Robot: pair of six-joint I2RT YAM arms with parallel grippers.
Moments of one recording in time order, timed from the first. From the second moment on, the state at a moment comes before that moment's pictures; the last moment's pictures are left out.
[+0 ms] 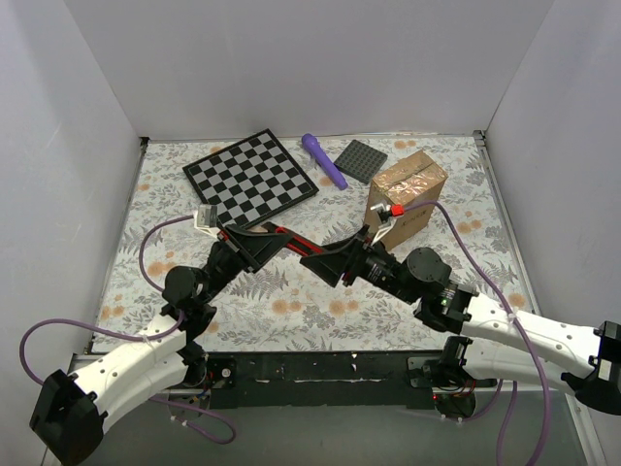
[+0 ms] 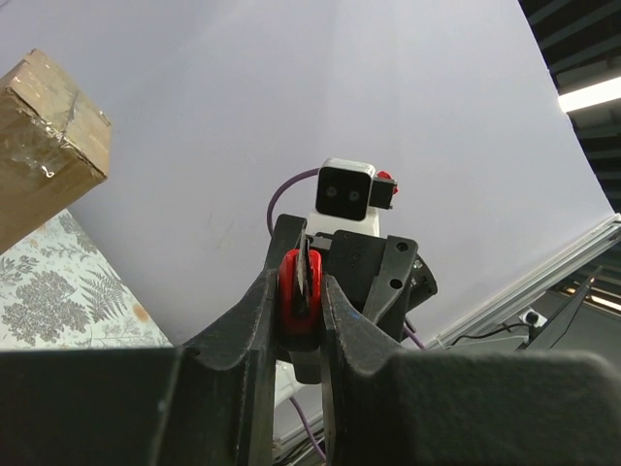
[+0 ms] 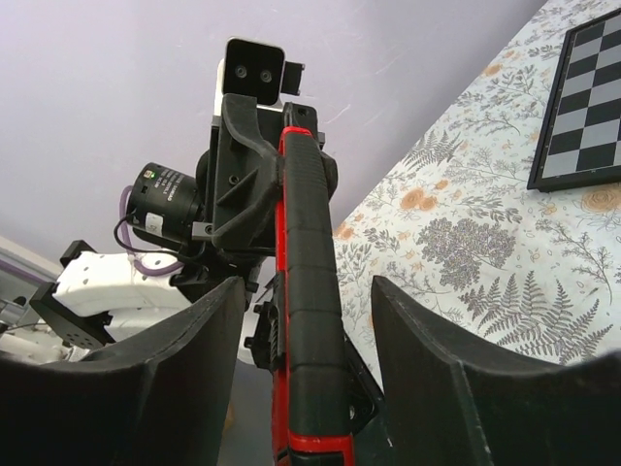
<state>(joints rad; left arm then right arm) -0.65 0.74 0.33 0.90 0.26 -1.28 1.13 0.89 0.67 0.37 0.04 0.76</state>
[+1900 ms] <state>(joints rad) -0.64 1.22 0.62 0.60 0.13 -1.17 -0.03 1.29 1.02 -0.01 0.42 0.37</state>
